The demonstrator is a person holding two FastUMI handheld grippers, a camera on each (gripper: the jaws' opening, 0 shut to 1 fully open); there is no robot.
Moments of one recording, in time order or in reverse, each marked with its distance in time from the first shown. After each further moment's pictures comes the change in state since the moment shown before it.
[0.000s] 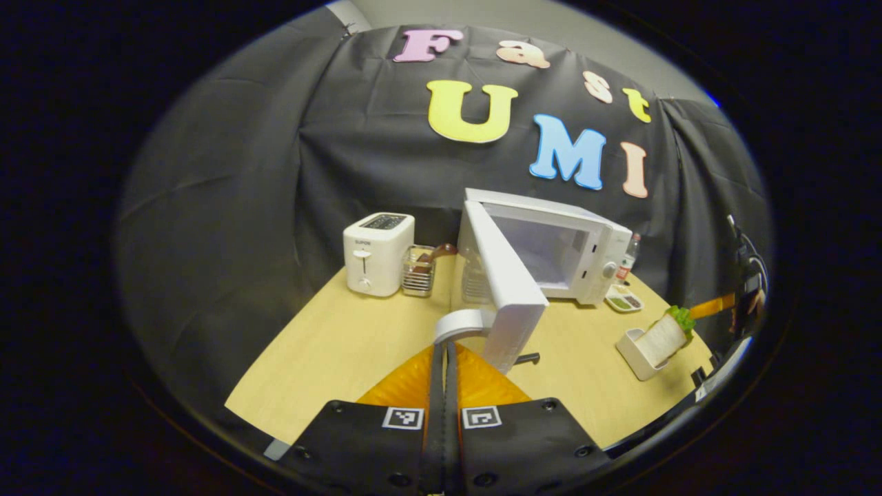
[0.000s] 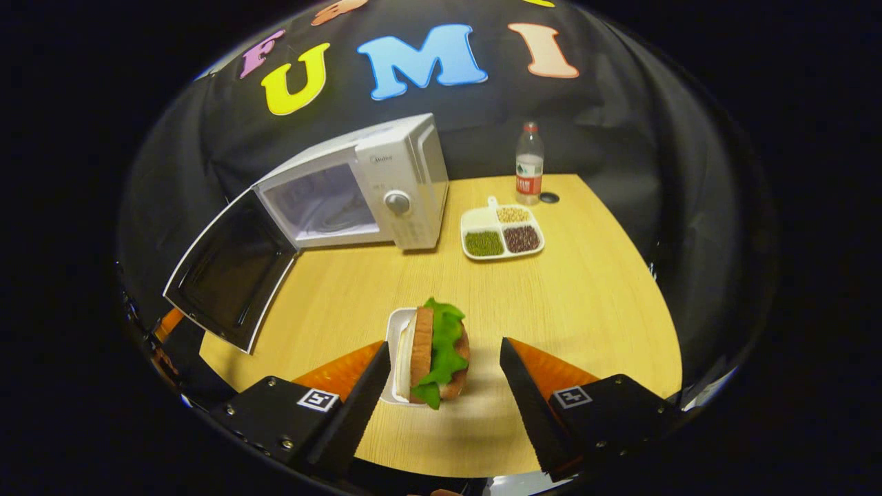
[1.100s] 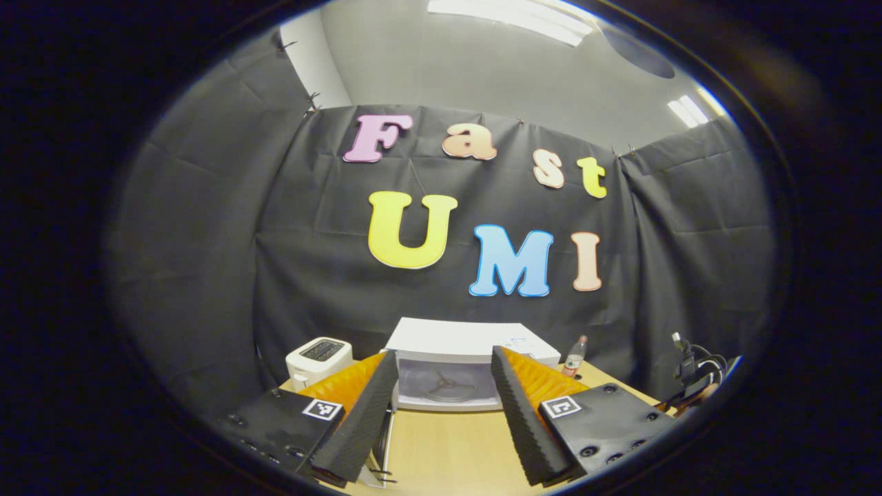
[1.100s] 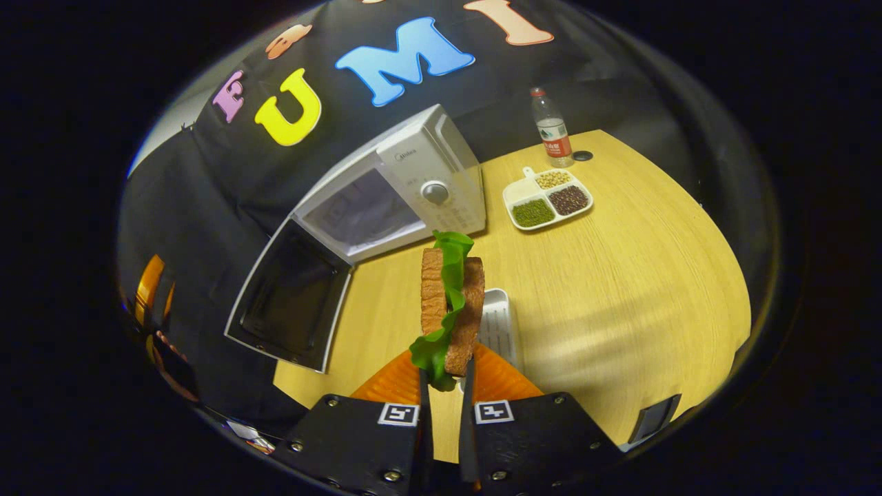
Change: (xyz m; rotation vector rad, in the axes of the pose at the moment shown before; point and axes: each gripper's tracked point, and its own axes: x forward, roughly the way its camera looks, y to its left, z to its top) left arm -0.044 -0.171 0.202 0.052 -0.407 -0.123; right arm -0.016 0.070 0.019 0.216 -0.033 0.280
